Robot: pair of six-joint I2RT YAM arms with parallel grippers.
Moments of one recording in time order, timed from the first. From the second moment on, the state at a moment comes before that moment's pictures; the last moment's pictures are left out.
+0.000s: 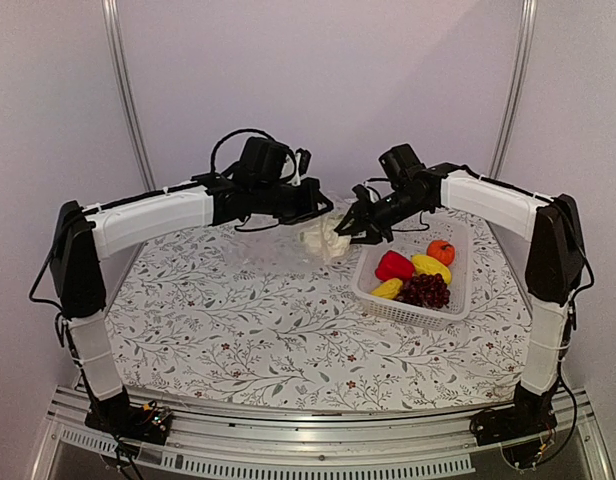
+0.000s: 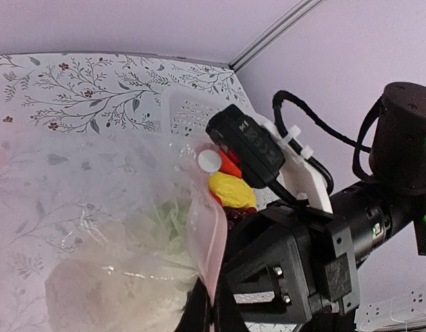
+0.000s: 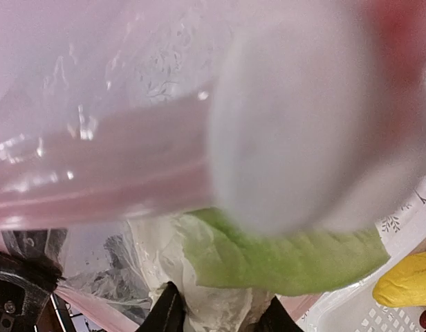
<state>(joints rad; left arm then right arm) -0.76 1.90 1.66 -0.23 0.19 -0.68 0.57 1.98 1.76 -0.68 -0.67 0.68</state>
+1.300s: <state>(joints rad) -0.75 1.83 1.67 -0.34 0.10 -0.65 0.59 1.98 1.95 -0.98 -0.46 0.50</state>
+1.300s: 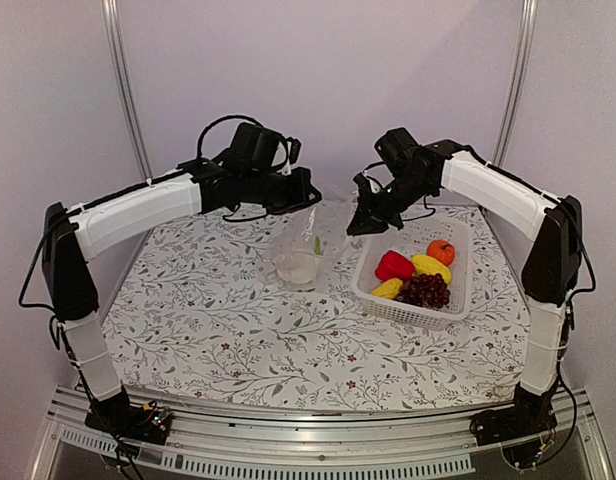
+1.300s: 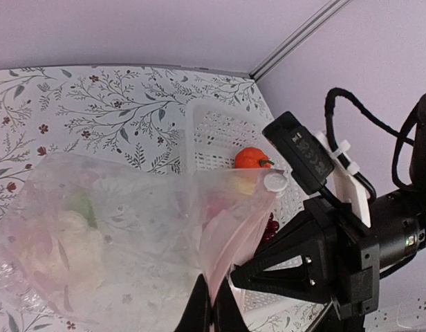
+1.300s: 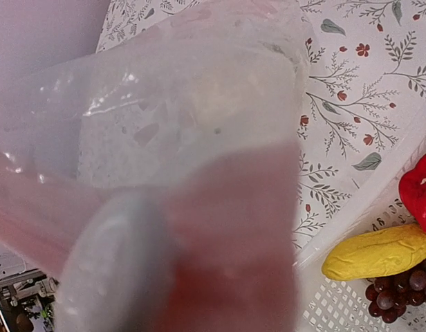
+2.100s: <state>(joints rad) -0.74 2.08 2.30 -1.16 -0.21 -0.42 0.58 1.99 2.11 -1.04 -0.51 0.51</state>
